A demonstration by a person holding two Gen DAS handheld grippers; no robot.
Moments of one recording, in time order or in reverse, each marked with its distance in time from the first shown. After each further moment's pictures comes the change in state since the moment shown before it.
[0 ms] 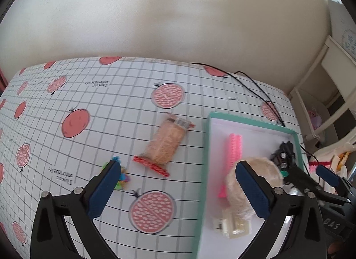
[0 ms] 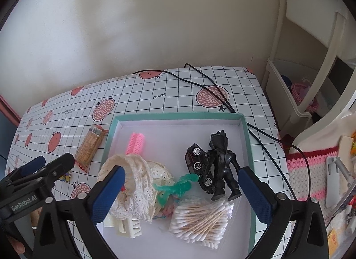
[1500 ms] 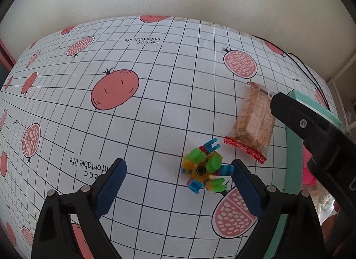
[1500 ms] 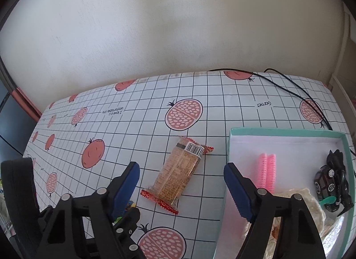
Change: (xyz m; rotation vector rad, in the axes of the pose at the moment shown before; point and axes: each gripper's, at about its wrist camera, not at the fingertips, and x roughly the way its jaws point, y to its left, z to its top) left arm 0.054 0.095 -0.019 -0.019 0.155 0.088; right arm 0.062 0.159 0.012 -0.084 -0.022 0.196
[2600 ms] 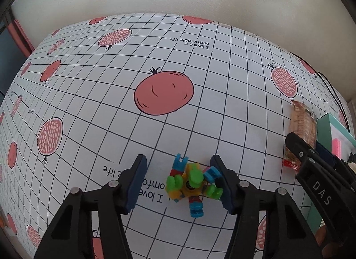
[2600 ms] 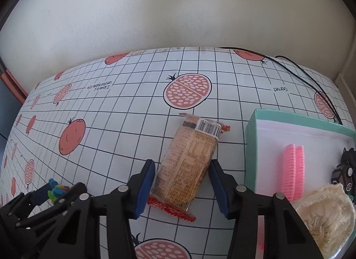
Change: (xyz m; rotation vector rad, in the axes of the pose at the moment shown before) left arm 0.004 0.049 0.001 -0.080 -0.030 0.085; right arm 0.050 0.014 -0.011 -0.100 0.098 -0.064
